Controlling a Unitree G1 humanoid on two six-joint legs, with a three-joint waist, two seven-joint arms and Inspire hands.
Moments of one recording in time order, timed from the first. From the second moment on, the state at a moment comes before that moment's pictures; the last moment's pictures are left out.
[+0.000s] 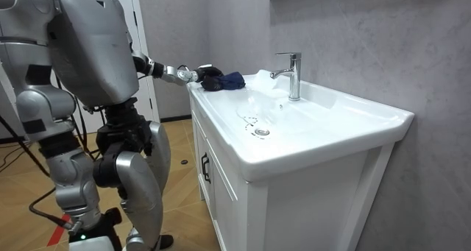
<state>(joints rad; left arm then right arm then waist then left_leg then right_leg) 0.07 0.33 0.25 0.61 0.31 -0.01 0.56 0.10 -0.30 -0.03 1.28 -0.19 0.21 0.13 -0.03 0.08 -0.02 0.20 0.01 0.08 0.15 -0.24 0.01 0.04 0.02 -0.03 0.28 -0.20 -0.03</state>
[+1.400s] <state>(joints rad) 0.12 0.30 0.13 0.12 0.49 -0.02 0.61 0.12 -0.28 -0.02 1.29 -0.21 0.09 0.15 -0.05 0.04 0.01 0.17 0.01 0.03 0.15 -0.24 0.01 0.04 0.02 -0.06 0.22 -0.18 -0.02</state>
